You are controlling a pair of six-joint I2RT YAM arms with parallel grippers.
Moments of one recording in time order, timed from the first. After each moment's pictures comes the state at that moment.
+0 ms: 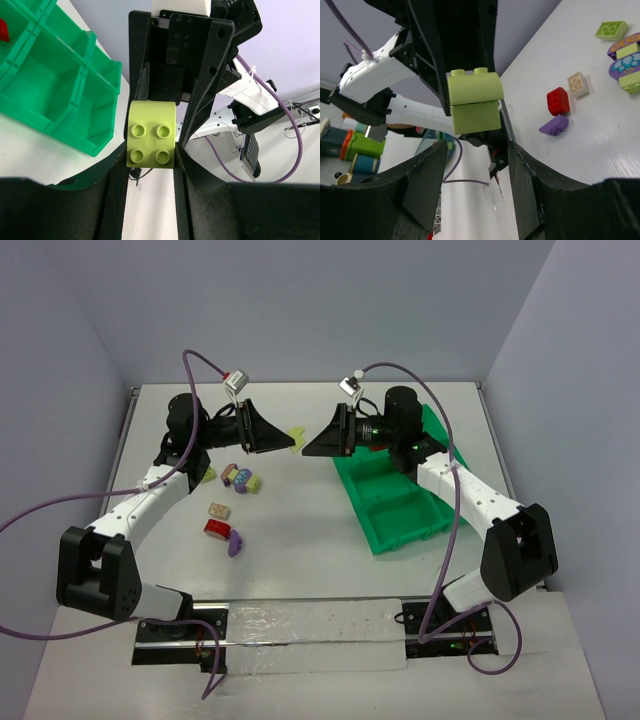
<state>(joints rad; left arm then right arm) -0.31 1.40 1.01 0.42 1.06 -1.04 0.44 1.46 1.12 0.22 -0.99 0.84</state>
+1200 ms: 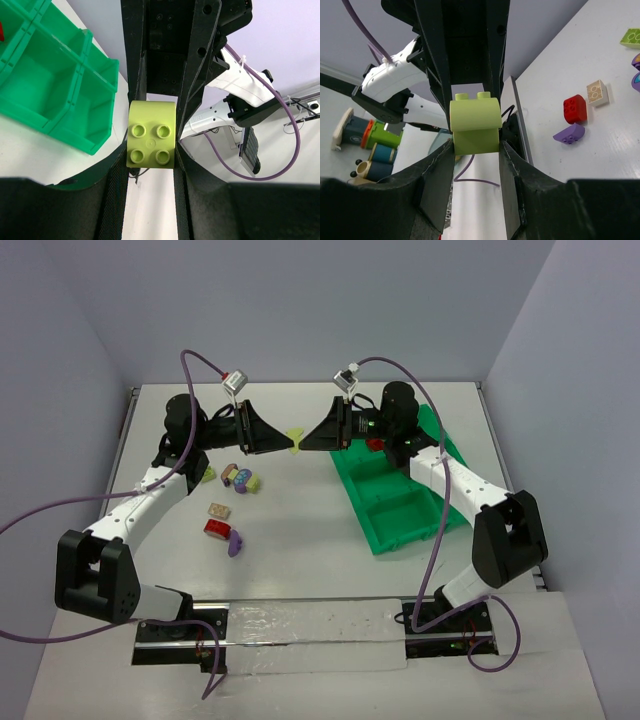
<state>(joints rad) -0.31 1.38 1.01 0.42 1.08 -1.04 0.44 1.54 1.16 0.41 -1.07 0.99</state>
